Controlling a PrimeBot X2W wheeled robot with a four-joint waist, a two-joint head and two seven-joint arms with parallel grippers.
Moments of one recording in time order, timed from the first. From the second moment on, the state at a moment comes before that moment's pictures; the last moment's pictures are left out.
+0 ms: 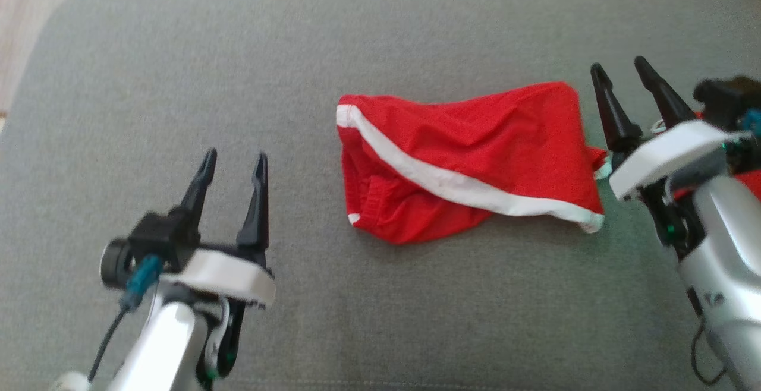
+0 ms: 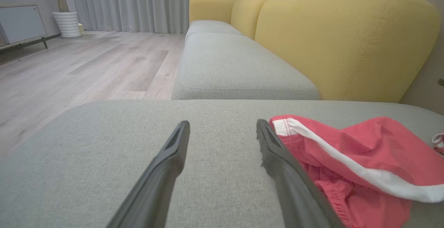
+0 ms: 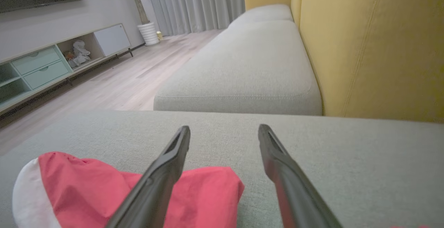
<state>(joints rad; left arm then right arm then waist) -0.20 0.22 -0.40 0.12 -0.34 0.16 -0.25 -0.57 -0.36 0.37 0.54 0.58 0.12 -0.06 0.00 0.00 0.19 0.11</state>
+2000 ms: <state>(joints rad) -0.44 0.15 -0.48 0.43 -0.45 0.03 -0.05 0.02 -0.07 0.07 -0.11 0.23 0.12 0.12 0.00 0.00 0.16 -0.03</state>
